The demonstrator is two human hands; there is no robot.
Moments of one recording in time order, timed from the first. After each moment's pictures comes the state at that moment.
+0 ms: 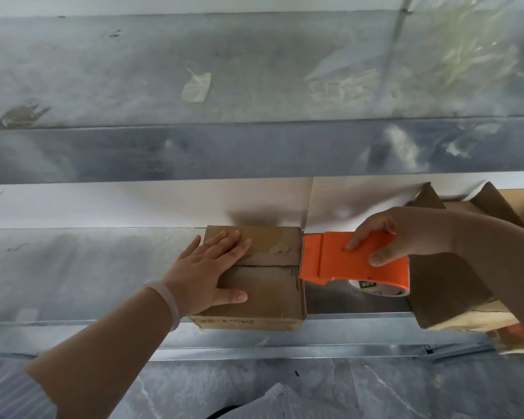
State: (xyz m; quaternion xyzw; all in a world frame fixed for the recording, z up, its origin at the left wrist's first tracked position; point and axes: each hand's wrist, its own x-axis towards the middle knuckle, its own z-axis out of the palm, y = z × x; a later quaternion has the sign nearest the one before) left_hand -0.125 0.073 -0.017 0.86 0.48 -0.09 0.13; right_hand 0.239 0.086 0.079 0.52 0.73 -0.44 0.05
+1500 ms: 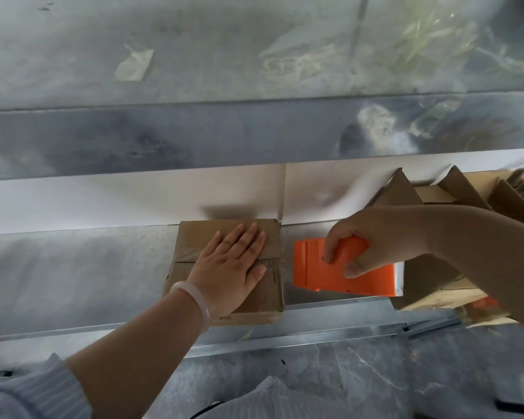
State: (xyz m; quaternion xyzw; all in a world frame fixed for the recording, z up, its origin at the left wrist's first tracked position) left_hand -0.052 0.065 -0.042 0.88 0.46 -0.02 0.08; right_hand 0.201 0.053 0.098 0.51 0.78 -0.32 0.17
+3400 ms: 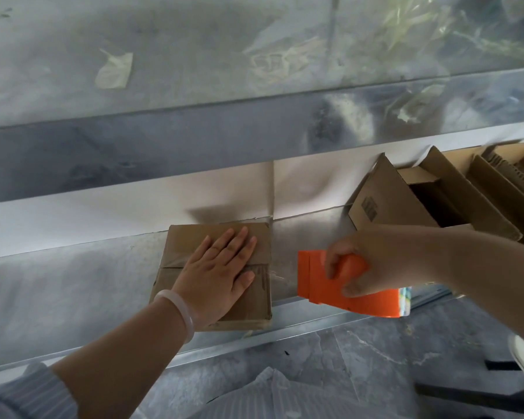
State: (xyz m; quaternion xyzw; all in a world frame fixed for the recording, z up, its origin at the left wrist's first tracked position) left_hand -0.075 0.065 -0.046 0.91 0.41 0.00 0.06; right_hand 0.202 0.012 0.084 0.55 0.76 -0.31 0.15
